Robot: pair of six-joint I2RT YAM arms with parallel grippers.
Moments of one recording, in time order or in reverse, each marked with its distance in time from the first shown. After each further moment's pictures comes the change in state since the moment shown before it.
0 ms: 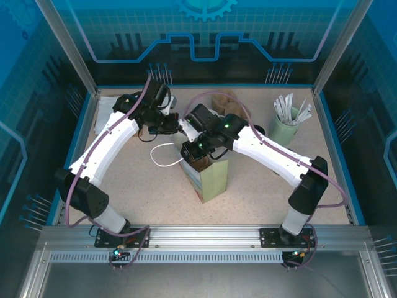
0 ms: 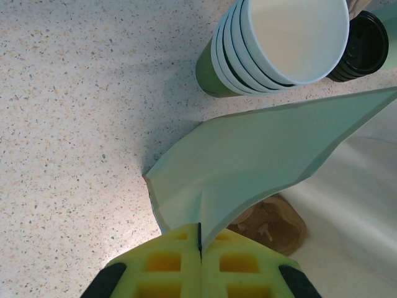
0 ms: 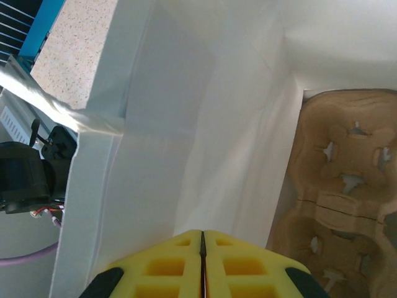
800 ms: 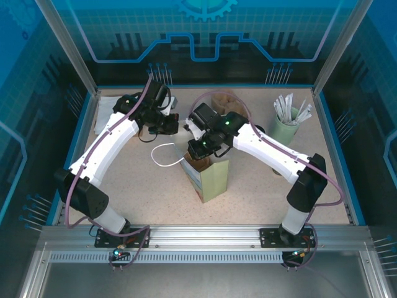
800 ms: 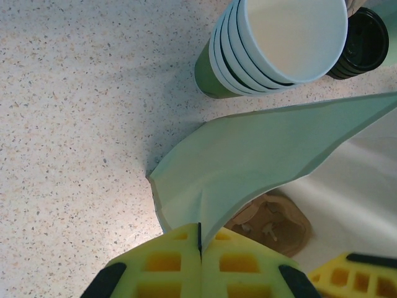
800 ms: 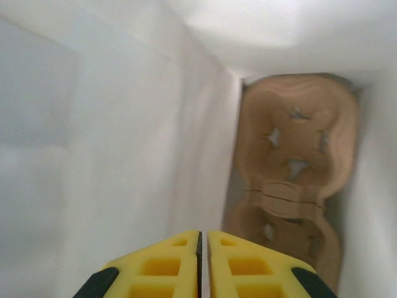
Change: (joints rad) left arm -0.001 -0.007 -0.021 0.022 0.000 0.027; right arm -0.052 0.023 -0.013 -0.067 0.121 -0.013
